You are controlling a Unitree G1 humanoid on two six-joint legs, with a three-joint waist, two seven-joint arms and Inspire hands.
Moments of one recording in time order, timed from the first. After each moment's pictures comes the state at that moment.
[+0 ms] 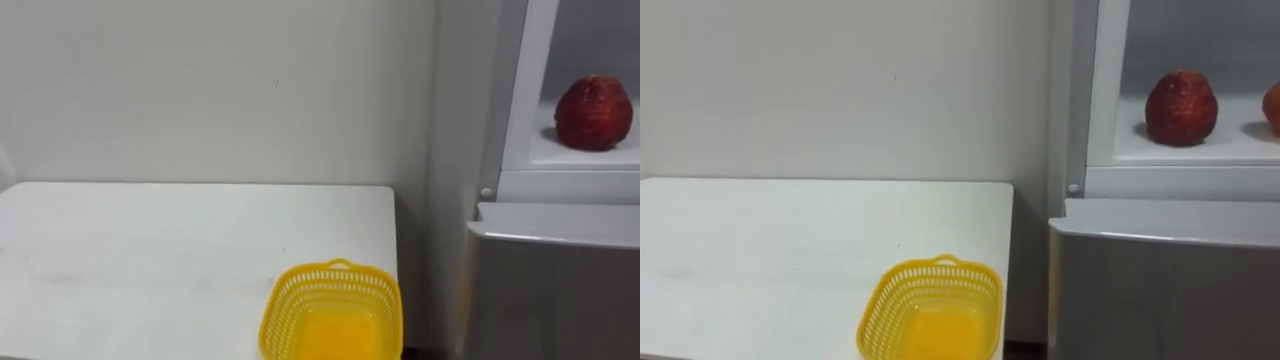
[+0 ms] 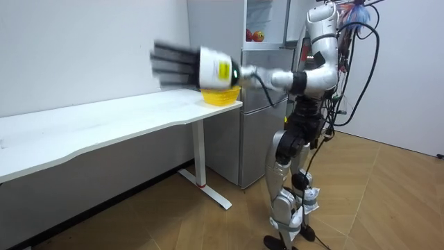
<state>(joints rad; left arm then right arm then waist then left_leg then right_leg) 0.33 0.26 0.57 -0.07 -0.19 -0.02 0.47 0.16 -0.29 -0.11 1.30 -0.28 0.11 -0.04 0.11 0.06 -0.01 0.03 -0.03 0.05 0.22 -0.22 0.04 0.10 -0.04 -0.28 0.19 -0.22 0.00</state>
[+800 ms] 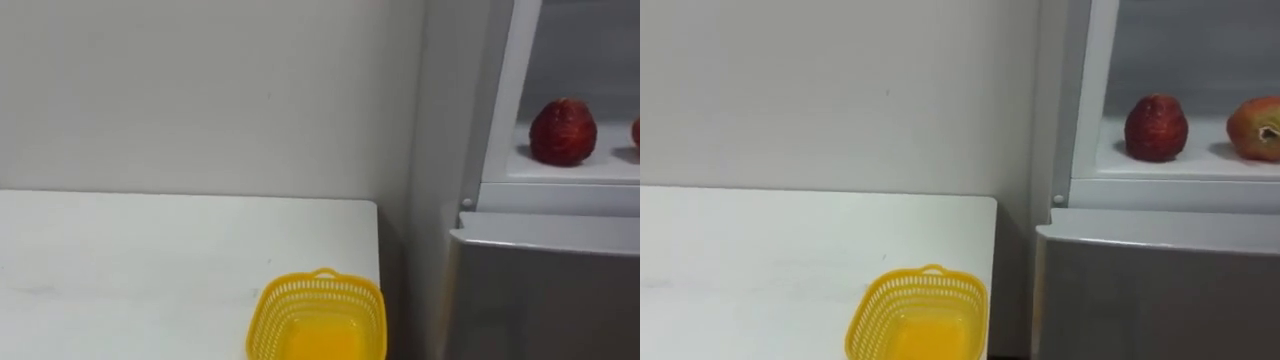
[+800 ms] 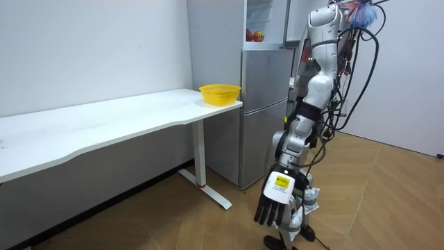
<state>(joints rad) 0.27 0.18 0.13 1.05 0.09 0.10 0.14 0.16 -0.24 -0.08 1.25 -0.32 0.14 0.00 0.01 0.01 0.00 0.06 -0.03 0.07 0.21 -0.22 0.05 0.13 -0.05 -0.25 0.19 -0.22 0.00</state>
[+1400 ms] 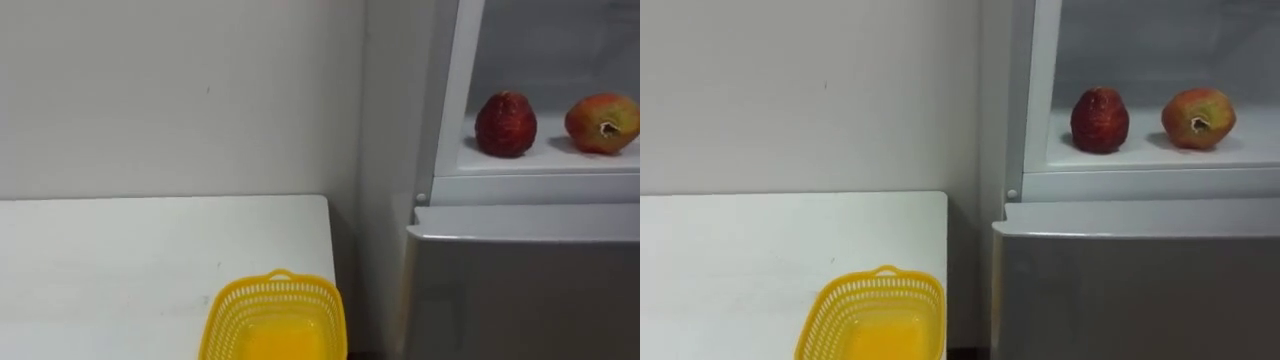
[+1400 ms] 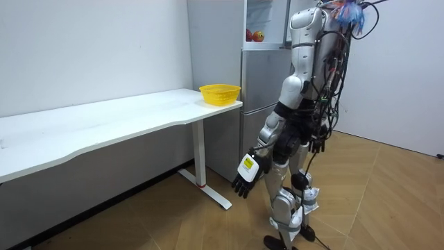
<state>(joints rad) 0.21 0.19 0.00 1.05 0.25 0.12 0.08 0.15 -0.21 -0.02 1.24 -0.28 0.17 -0.07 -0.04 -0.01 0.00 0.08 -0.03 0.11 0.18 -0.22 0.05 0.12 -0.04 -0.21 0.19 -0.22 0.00</state>
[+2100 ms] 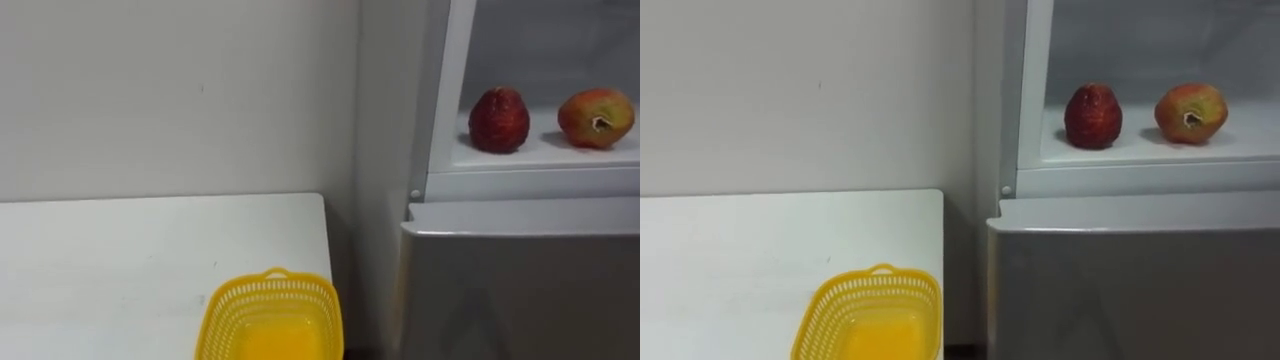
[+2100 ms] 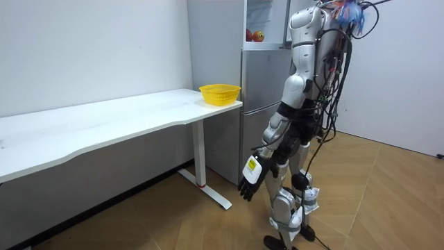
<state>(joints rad) 0.24 0.19 0.00 1.04 0.37 0.08 0.05 0.10 -0.20 -0.11 0.83 0.03 0.00 -0.42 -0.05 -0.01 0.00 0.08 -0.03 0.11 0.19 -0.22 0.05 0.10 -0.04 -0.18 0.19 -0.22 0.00</state>
